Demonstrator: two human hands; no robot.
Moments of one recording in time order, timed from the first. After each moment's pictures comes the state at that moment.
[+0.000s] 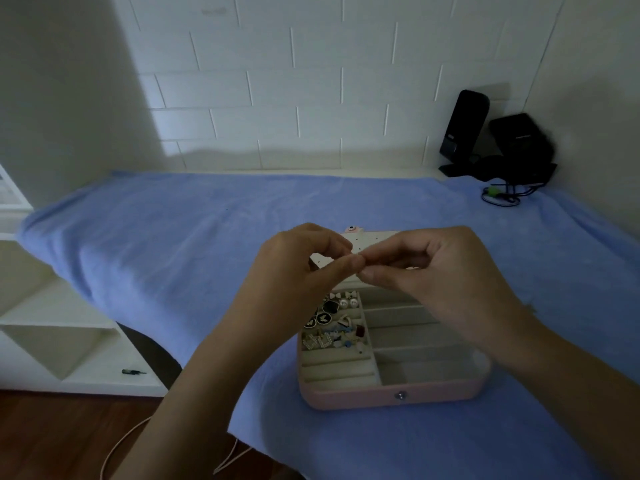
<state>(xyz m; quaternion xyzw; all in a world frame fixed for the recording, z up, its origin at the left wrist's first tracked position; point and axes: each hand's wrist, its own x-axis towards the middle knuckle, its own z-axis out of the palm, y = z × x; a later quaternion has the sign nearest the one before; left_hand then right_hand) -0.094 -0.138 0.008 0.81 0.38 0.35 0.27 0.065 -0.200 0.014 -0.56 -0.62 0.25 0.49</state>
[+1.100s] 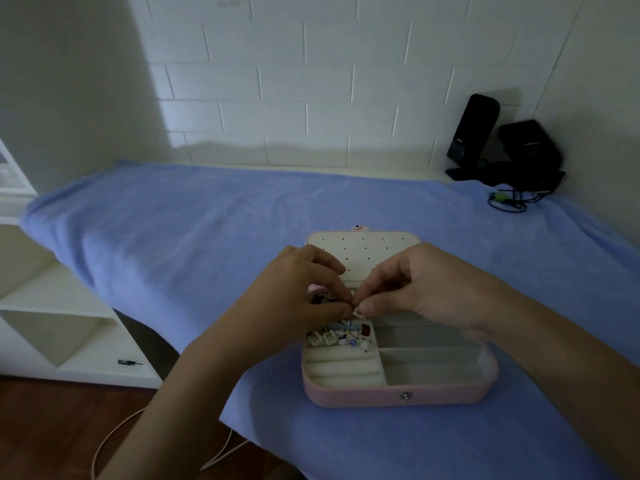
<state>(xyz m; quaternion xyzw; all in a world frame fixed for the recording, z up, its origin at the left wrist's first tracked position) -0.110 -0.130 -0.008 0.89 0.36 0.21 0.21 0.067 -0.180 0.012 -0.60 -0.64 0.39 0.28</state>
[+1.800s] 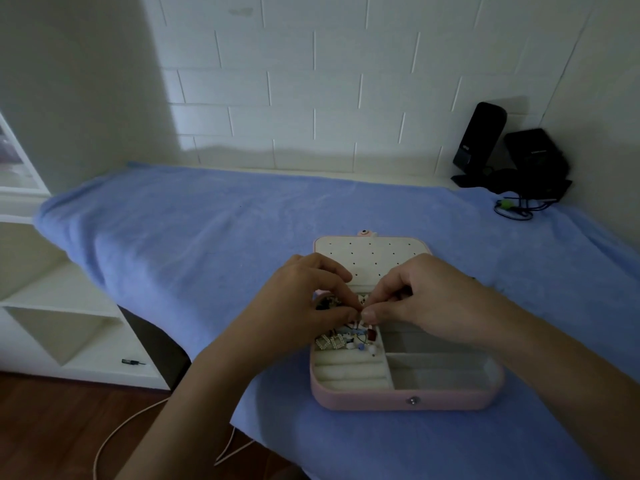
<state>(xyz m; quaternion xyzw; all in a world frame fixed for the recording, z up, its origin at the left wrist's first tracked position) -0.112 -0.131 -0.014 0.87 0.36 0.24 0.24 0.064 -0.179 0.008 -0.63 -0.69 0.29 0.22</state>
